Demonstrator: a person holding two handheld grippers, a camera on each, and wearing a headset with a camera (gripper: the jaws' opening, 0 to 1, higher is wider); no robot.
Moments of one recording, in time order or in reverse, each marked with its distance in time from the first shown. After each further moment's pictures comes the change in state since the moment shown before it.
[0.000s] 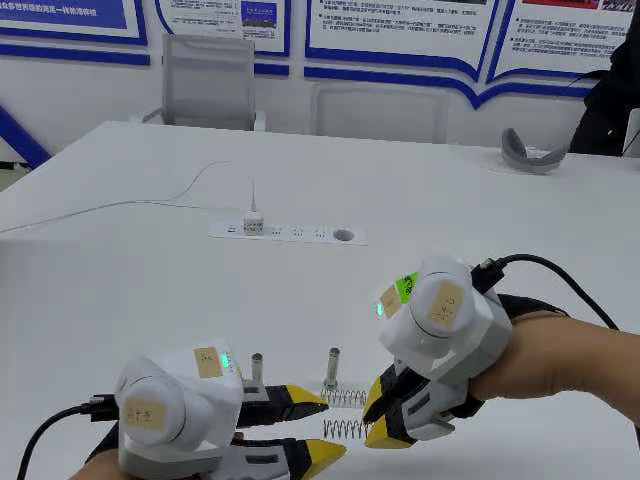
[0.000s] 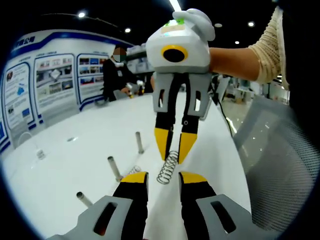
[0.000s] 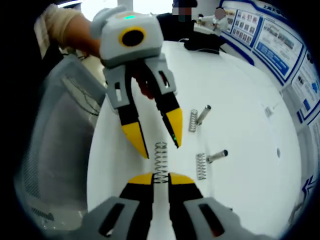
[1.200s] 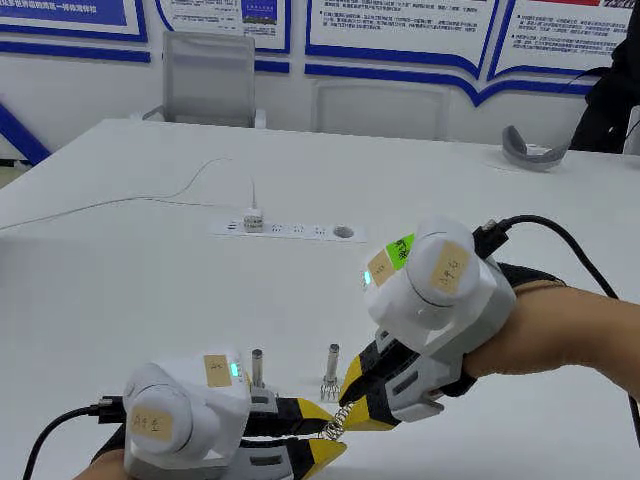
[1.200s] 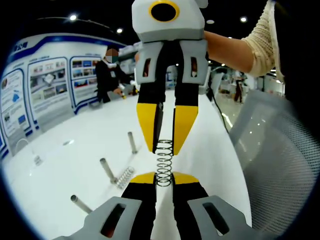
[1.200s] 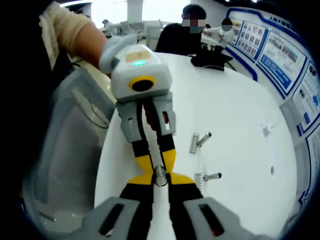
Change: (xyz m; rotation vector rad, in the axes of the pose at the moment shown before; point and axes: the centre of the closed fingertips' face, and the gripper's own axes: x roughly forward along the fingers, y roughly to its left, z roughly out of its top) left arm 0.004 -0.012 -0.002 0.048 0.009 -0.035; right arm -0.022 0.009 0.043 -0.064 -0.070 -0.002
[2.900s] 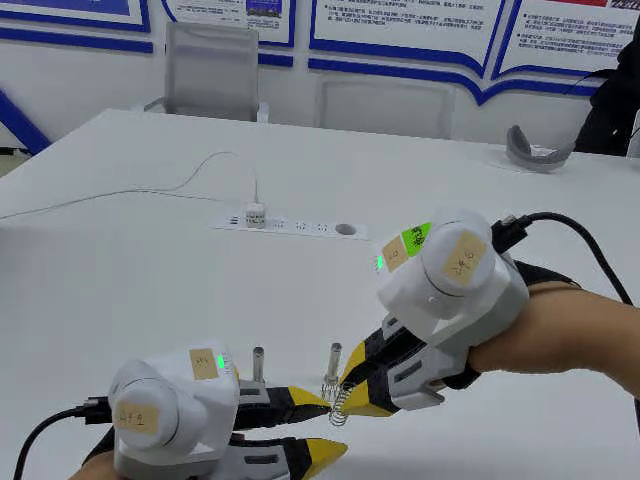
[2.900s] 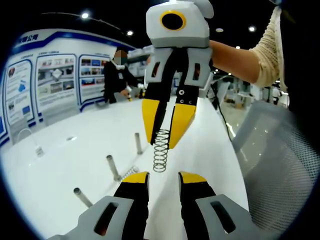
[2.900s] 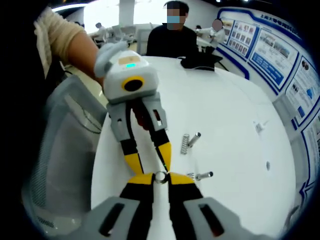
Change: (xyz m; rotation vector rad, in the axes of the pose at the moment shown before) left arm -0.009 0.009 -0.001 -0.082 -0.049 0.038; right arm -0.006 -0.017 -0.002 0.056 -0.025 -0.061
